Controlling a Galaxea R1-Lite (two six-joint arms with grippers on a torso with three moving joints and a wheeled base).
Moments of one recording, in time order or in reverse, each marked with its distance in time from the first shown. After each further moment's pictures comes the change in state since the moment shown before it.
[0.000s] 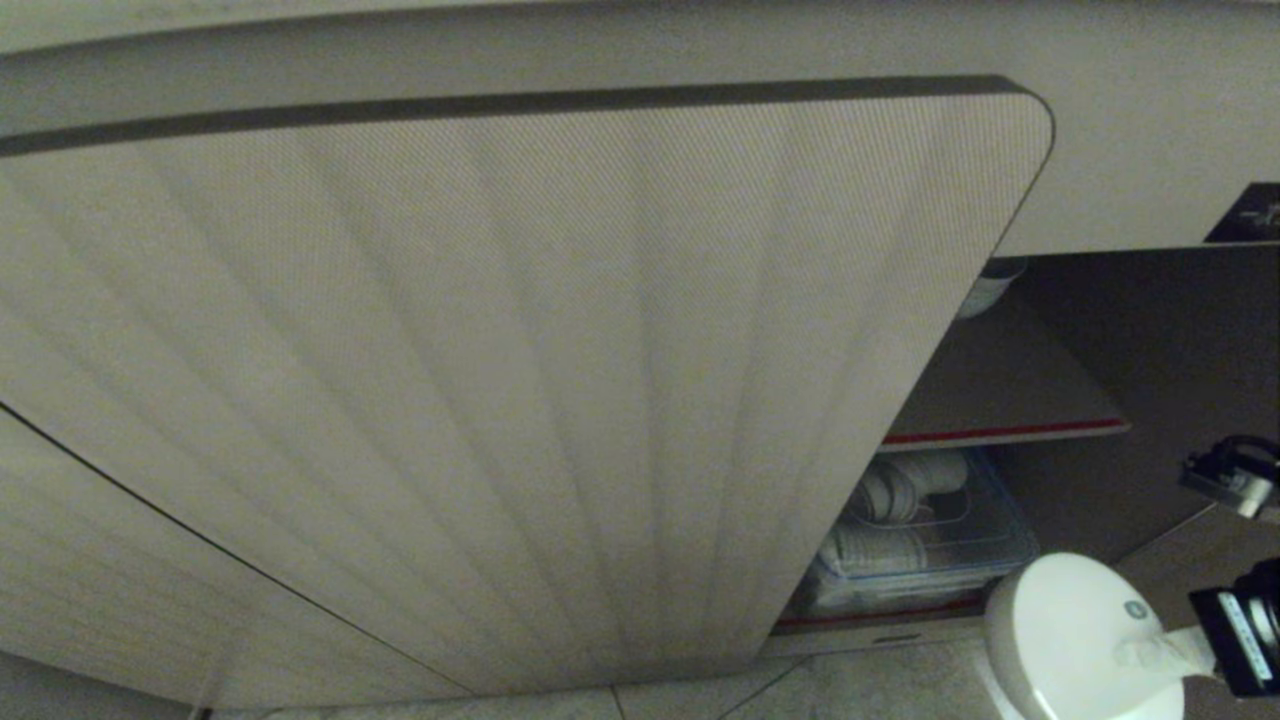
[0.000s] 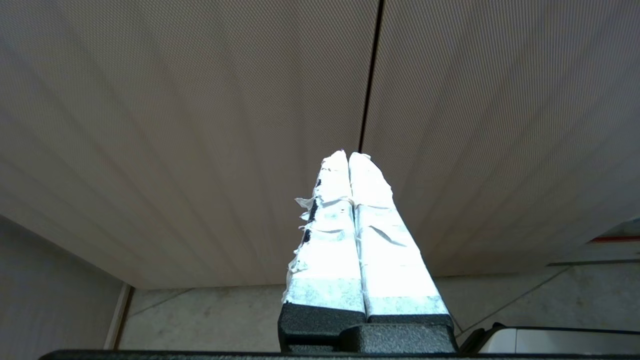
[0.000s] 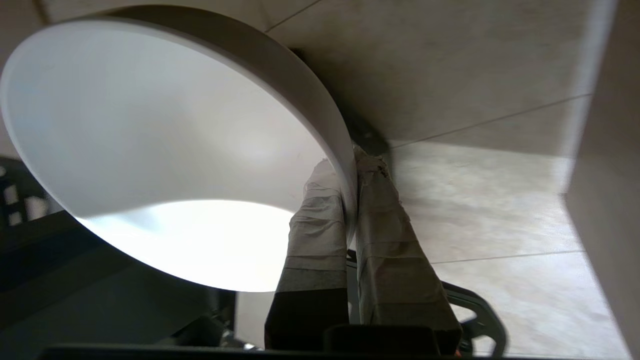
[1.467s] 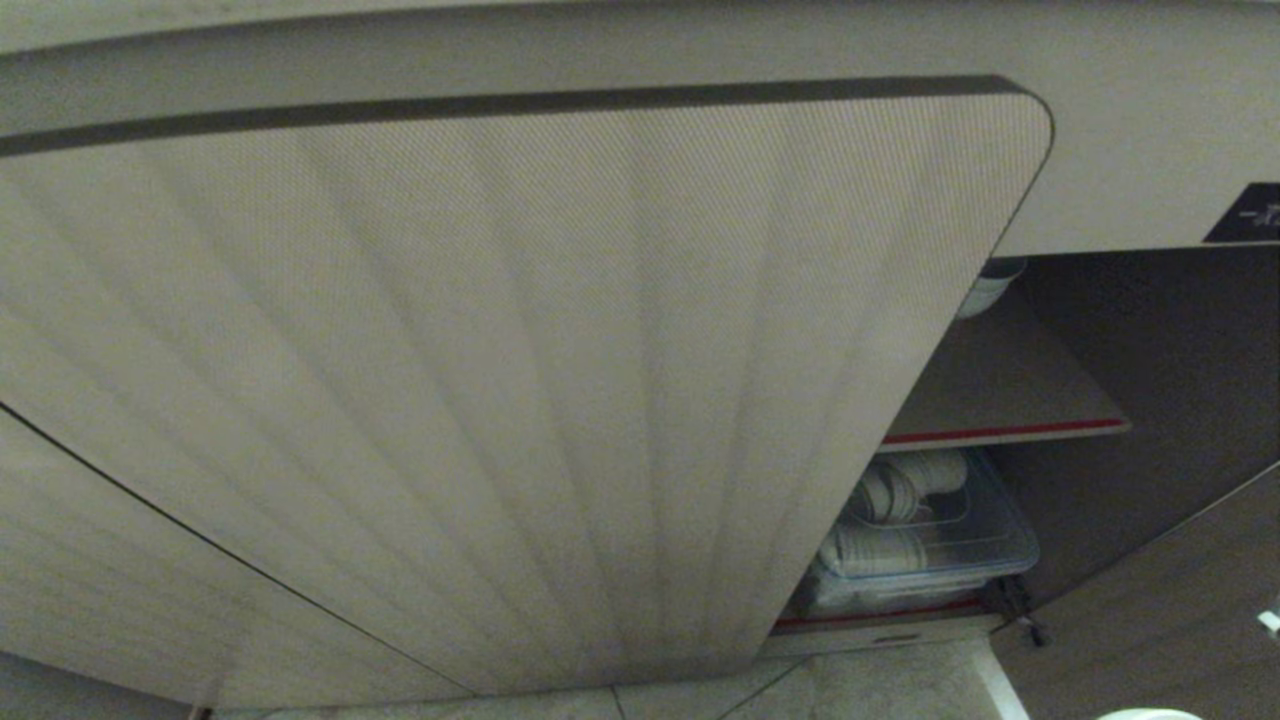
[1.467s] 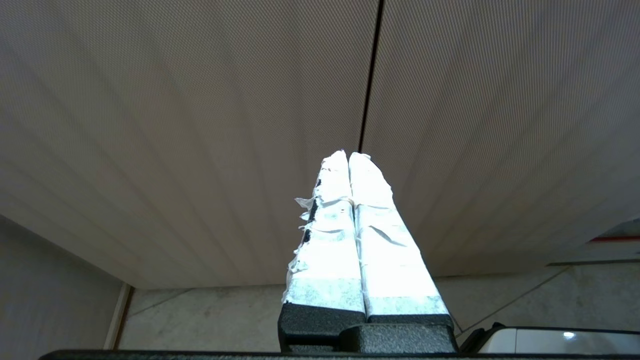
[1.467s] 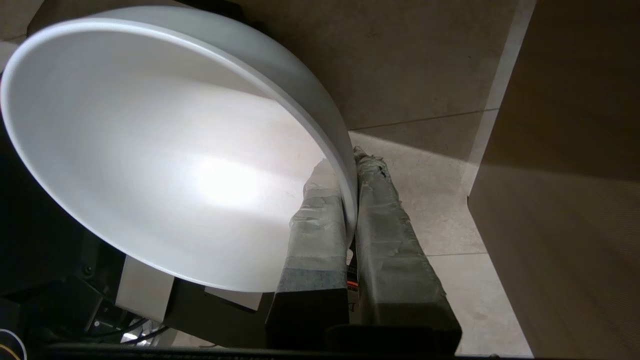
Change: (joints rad) left arm 0.000 0.000 0.000 0.000 -0.001 0.000; right arm 0.030 -0.308 0.256 -0.013 -0.122 -0.230
